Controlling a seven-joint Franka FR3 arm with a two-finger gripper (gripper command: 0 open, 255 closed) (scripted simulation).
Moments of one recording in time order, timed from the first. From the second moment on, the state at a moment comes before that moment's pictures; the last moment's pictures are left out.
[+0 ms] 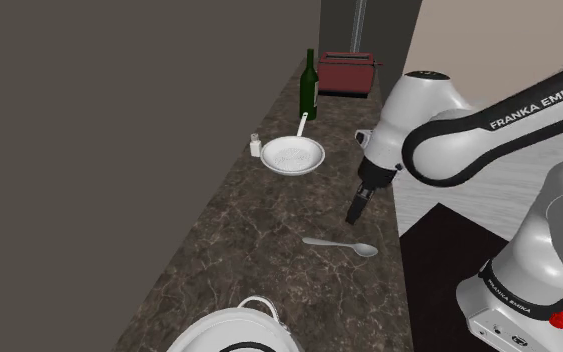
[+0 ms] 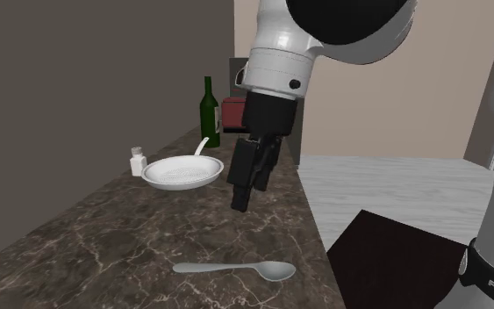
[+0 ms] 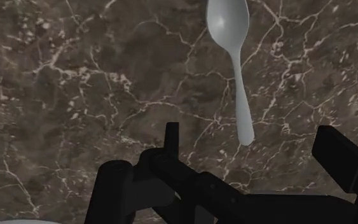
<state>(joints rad) 0.33 -0.54 0.07 -2.95 0.28 2.56 -0.19</state>
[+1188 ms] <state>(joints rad) 0.74 -0.04 -0.09 -2.87 0.84 3.04 -0.64</state>
